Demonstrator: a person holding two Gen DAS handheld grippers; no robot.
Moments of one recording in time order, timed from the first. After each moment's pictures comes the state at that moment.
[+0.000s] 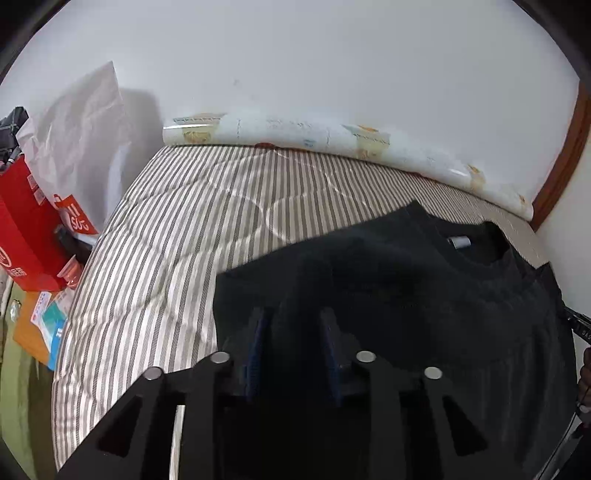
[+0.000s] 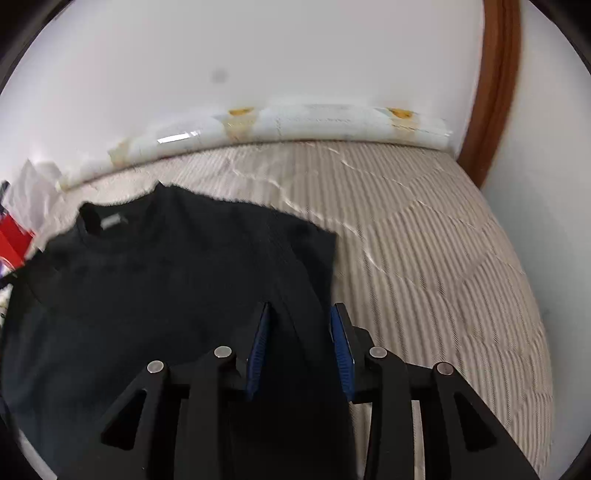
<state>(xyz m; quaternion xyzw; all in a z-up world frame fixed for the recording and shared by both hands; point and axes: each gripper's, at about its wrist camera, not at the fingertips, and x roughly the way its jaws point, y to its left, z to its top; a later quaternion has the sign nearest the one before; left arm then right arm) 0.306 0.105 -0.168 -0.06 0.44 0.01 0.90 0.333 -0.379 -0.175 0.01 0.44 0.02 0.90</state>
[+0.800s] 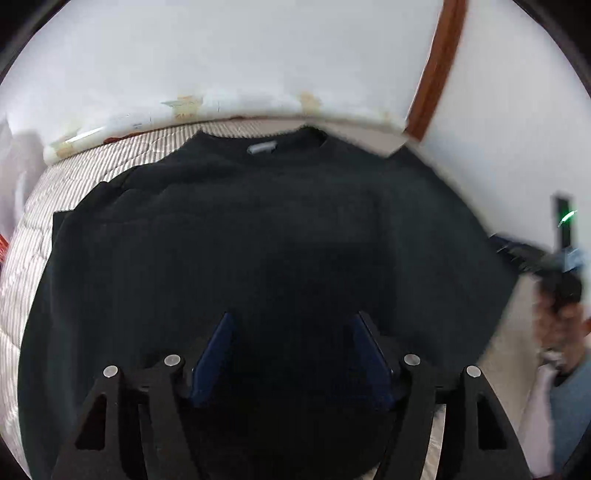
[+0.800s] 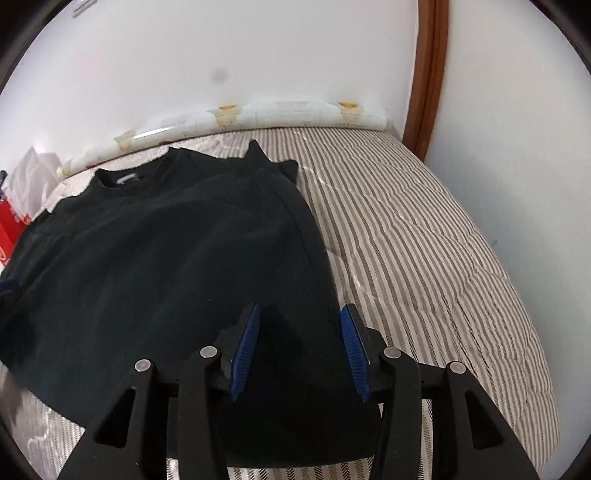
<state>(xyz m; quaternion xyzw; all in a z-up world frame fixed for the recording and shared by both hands) 0.218 -0.029 -0.181 0.03 0.45 -0.15 0.88 0.205 -0.382 -0.180 0.02 0.40 -0.04 0.91</state>
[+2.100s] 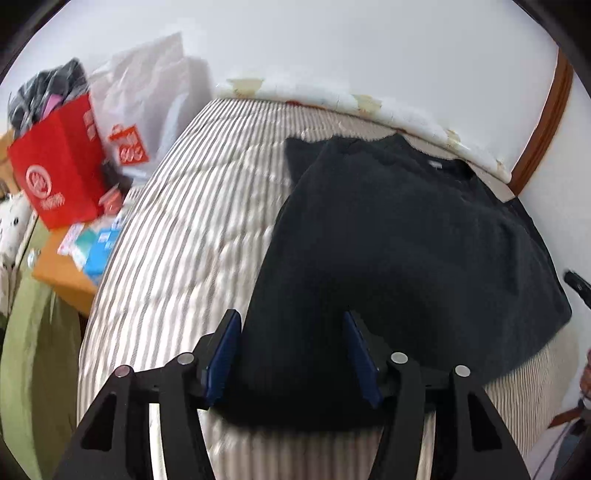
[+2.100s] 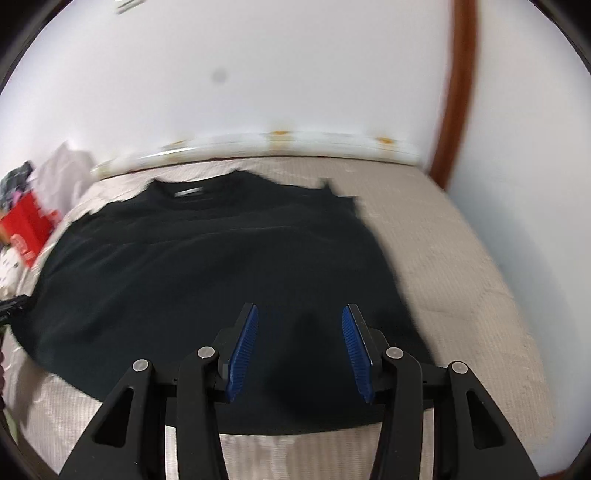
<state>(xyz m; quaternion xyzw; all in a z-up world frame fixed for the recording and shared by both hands) 0.148 0.148 -0.177 -0.08 0.46 0.01 0.89 0.175 -0.292 -0.130 -0.01 0.38 0.00 0.93</state>
